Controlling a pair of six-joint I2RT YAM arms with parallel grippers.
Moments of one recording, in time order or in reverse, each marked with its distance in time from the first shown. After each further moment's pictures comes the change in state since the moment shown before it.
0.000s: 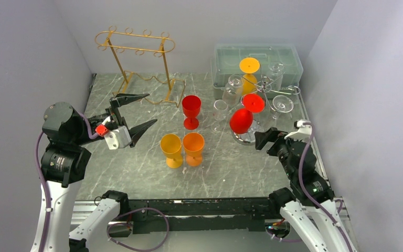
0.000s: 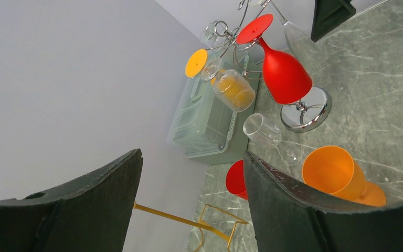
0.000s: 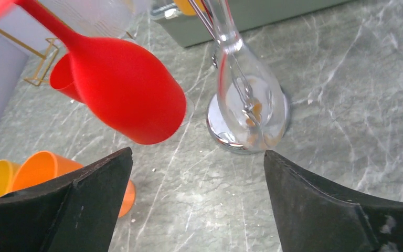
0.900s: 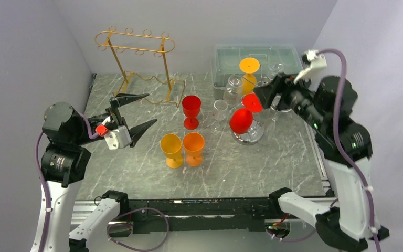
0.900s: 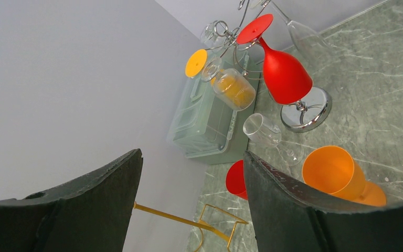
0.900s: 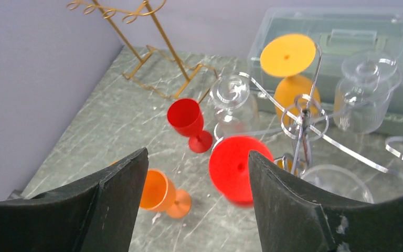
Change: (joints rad) left arm 0.000 0.000 0.000 0.000 0.000 0.000; right arm 0.000 0.640 1.121 -0.405 -0.320 -0.193
